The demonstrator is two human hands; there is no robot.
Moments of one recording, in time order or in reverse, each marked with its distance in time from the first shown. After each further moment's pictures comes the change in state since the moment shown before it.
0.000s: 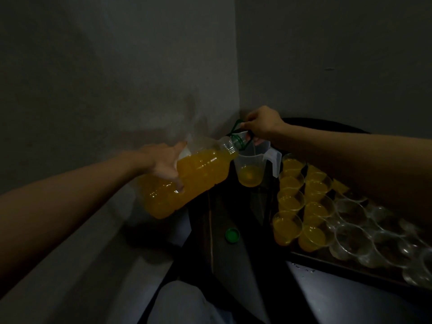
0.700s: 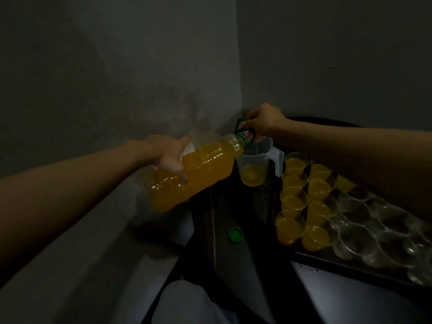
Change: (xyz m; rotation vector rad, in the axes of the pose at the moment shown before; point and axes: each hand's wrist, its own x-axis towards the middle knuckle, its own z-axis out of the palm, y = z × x) left_hand 0.000 0.010 -0.021 0.122 0.028 -0.010; right_hand 0.006 -0.002 -0.002 -0.018 0.017 -0.012
